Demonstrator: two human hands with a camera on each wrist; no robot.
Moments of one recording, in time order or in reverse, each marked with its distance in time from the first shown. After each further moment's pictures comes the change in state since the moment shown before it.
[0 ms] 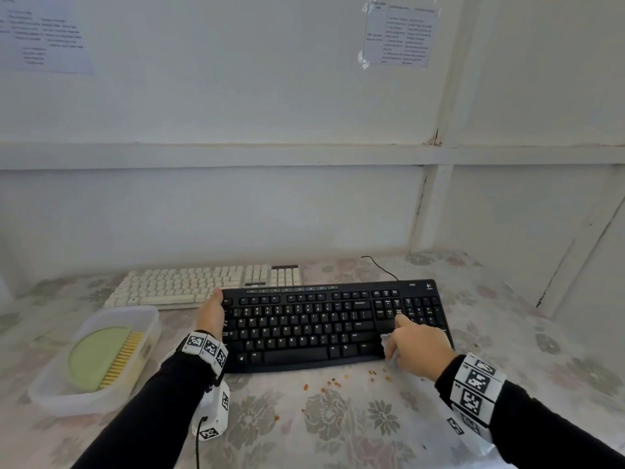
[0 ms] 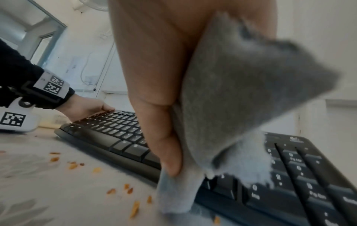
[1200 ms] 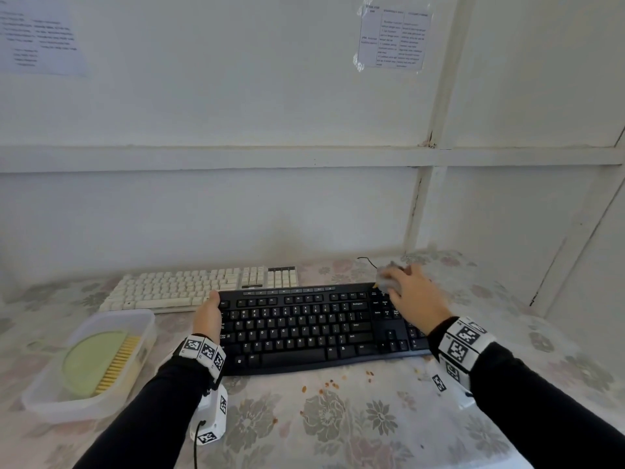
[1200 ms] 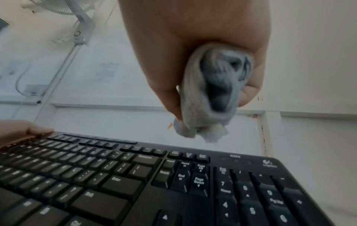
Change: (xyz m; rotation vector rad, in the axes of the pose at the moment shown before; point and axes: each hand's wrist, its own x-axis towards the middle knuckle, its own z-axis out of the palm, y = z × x) left_hand 0.023 -0.010 -0.008 -0.002 -0.014 -0.014; right_hand 0.047 0.027 -0.026 0.279 0.399 0.067
